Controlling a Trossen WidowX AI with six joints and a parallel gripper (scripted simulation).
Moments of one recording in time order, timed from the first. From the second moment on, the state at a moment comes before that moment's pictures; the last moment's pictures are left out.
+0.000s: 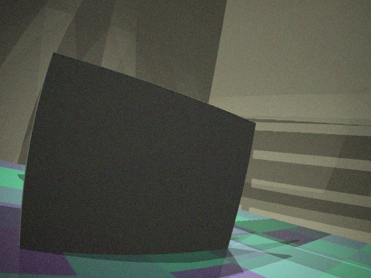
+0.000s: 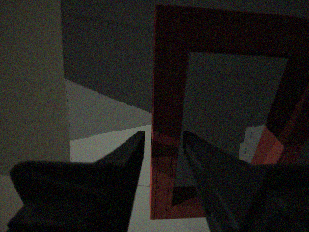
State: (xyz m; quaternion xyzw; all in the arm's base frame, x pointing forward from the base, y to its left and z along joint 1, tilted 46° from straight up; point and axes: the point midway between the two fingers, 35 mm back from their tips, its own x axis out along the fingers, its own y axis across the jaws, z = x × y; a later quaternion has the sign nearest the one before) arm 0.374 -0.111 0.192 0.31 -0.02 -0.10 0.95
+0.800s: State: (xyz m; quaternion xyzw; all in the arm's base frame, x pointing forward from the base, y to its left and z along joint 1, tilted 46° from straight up) arm 0.375 -0.110 0.192 0.31 -0.02 -0.10 0.95
